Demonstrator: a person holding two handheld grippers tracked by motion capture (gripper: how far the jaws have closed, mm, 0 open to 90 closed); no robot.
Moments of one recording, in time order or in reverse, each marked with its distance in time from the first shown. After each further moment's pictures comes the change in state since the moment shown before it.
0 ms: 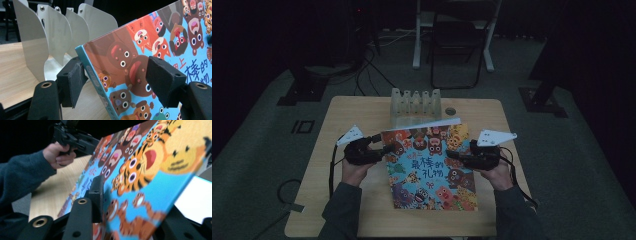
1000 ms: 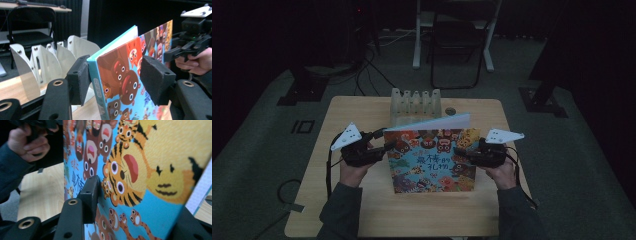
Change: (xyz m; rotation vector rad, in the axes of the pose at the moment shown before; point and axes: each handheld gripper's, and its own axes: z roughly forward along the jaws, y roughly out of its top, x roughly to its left) left arm -0.042 0.034 -0.022 -0.120 -0.011 0.146; right arm -0.024 -0.022 -0.009 -0.025 -0.066 0.081
